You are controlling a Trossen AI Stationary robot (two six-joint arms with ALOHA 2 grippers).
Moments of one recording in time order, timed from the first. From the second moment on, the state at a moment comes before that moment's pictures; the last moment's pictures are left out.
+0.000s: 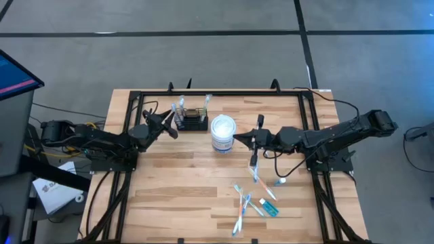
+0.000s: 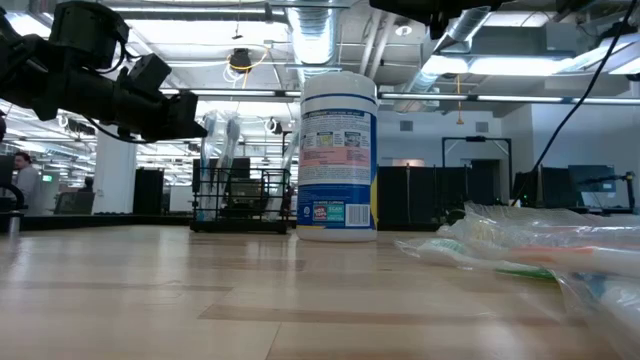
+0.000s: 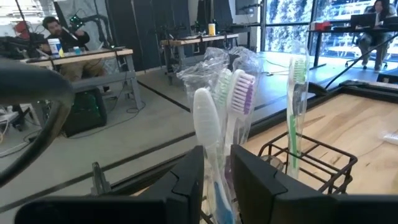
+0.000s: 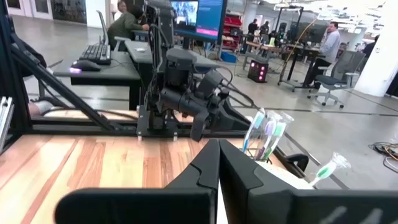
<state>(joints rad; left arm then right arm) 0.17 1.05 0.07 0.91 -0.84 0.00 0.19 1.21 0.71 0.45 0.39 -0.11</state>
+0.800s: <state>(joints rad) -0.02 0.81 0.03 0.91 -0.87 0.14 0.19 1.21 0.71 0.29 0.39 0.01</state>
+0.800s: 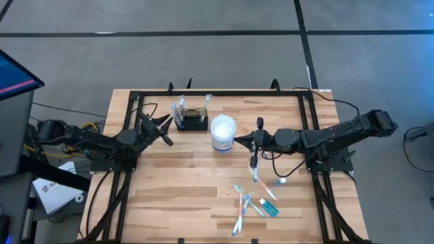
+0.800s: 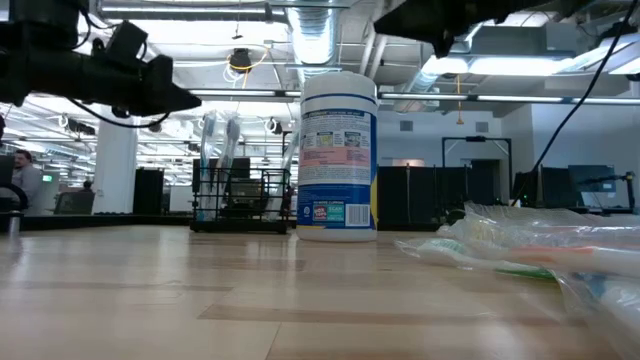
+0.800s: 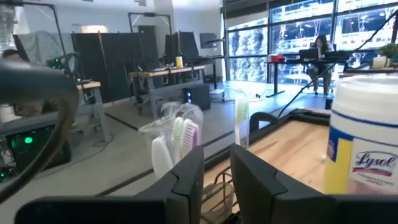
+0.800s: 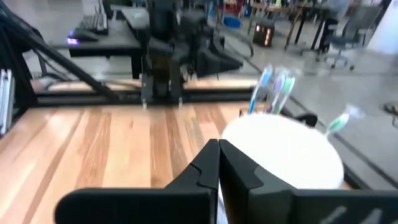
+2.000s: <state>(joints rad) -0.20 0.96 0.25 0.90 -0.68 0.18 0.00 1.21 0.71 -0.50 0.39 0.52</state>
